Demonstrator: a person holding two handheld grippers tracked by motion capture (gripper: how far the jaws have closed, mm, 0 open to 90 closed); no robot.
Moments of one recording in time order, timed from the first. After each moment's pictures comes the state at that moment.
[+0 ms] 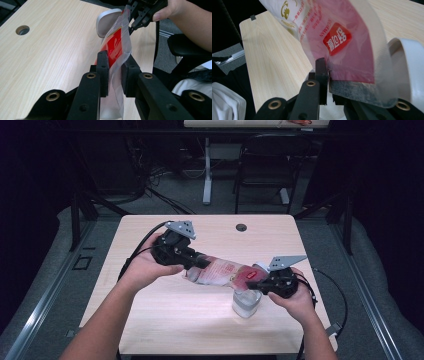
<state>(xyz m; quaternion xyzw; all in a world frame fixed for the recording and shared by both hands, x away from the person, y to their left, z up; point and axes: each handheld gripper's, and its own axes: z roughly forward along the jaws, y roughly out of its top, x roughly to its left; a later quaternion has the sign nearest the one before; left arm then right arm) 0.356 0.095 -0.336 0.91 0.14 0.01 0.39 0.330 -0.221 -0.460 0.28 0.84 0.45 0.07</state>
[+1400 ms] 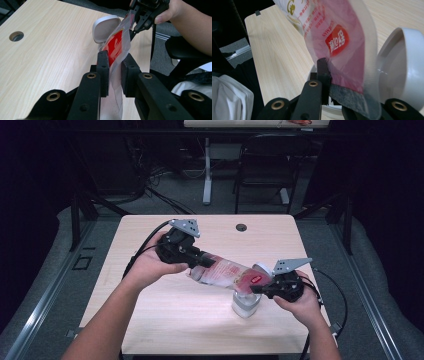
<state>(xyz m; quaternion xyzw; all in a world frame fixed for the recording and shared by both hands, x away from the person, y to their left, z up) 0.360 0.085 -0.334 0.91 0.12 0.00 0.40 0.318 -0.231 -0.455 0.28 0.85 0.44 0.06</state>
